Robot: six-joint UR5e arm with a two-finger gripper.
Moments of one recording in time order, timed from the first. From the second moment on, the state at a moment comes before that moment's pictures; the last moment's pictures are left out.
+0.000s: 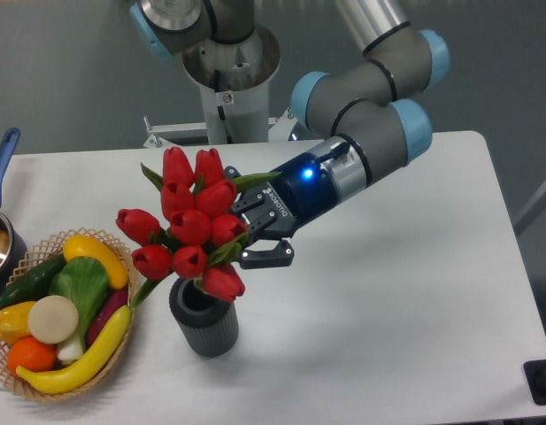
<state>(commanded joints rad) 2.58 -1.94 -1.68 -0.80 -0.06 1.21</state>
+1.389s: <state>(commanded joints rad) 2.59 -2.01 -1.80 -0.79 -0.01 1.32</state>
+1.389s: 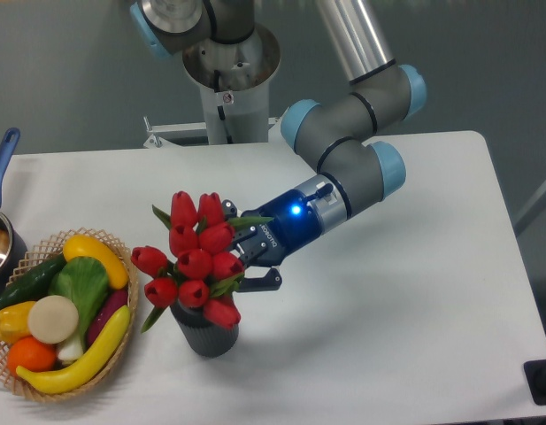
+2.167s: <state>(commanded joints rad) 2.58 -2.03 -1.85 -0.79 0.06 1.40</state>
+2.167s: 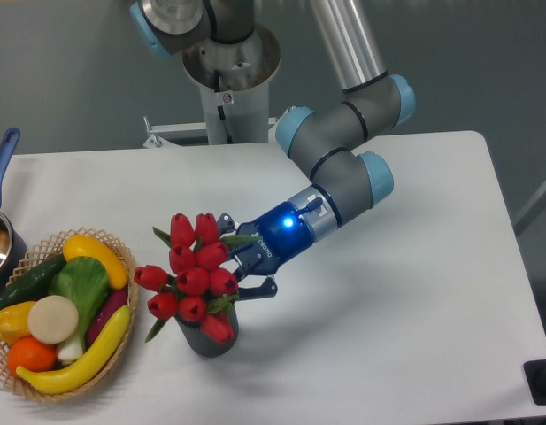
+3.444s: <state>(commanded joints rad) 2.62 -2.03 -1.86 -0.79 0.12 1.43</state>
